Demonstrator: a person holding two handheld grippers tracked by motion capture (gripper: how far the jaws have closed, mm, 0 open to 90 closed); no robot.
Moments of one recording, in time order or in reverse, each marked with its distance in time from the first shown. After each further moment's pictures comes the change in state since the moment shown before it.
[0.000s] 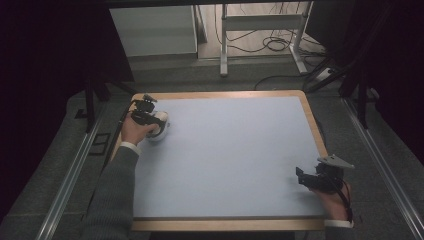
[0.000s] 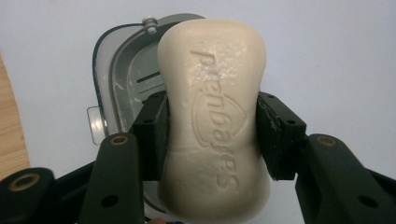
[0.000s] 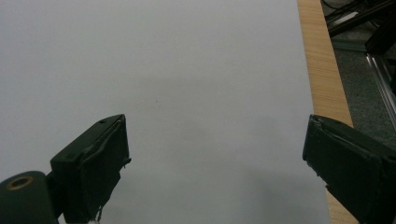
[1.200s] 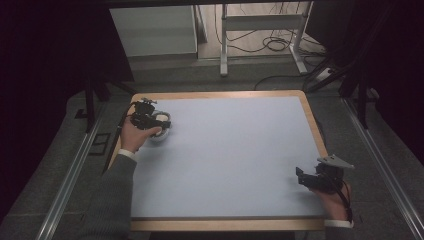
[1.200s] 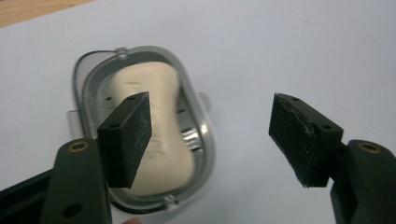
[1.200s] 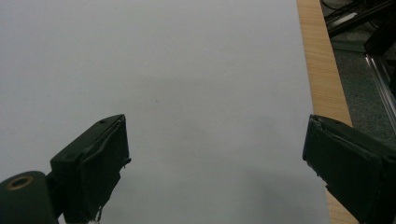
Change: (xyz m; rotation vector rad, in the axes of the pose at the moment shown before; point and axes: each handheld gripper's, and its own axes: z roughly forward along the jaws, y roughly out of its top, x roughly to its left) left arm -0.020 -0.016 -0.026 -0.160 -0.097 0.063; right arm 0.000 0.000 0.000 -0.002 -0.002 -0.003
